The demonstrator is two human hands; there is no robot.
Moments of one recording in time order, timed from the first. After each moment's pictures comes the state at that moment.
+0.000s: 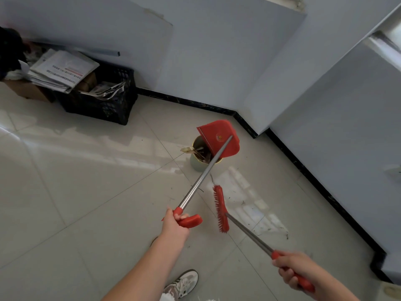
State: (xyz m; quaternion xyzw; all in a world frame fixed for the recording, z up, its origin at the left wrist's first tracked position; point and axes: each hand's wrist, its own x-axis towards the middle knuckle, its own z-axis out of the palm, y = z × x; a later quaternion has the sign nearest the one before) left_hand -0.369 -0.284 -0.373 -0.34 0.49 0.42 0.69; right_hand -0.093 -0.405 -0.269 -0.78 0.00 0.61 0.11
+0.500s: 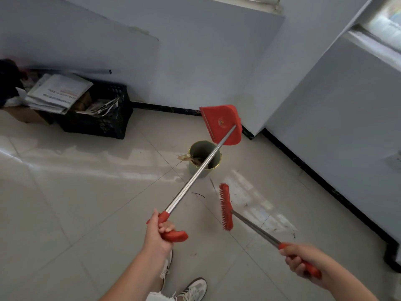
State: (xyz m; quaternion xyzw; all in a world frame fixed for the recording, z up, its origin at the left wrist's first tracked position) left_hand -0.392 -0.292 -0.340 -0.21 0.49 0.46 0.71; right_hand -0.055 -0.405 -0.267 -0.76 0.08 0.61 0.21
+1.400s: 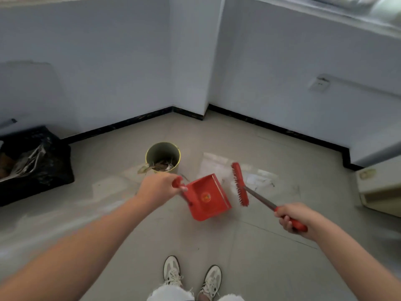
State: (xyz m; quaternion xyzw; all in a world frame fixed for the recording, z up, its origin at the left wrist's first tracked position) left_hand -0.261 -0.180 -0.279 0.91 0.33 -0.03 0.24; right_hand -0.017 -0.451 -0.245 -0.75 0.17 0.54 0.34
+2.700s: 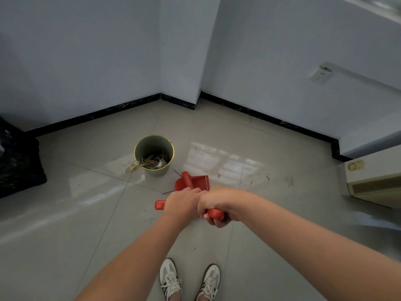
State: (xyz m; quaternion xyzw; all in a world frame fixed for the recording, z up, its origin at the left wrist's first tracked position) left_hand -0.218 -0.173 -0.347 0.94 0.22 -0.18 0.18; right_hand -0.139 -0.221 -0.255 -0.75 -0.04 0.65 0.07
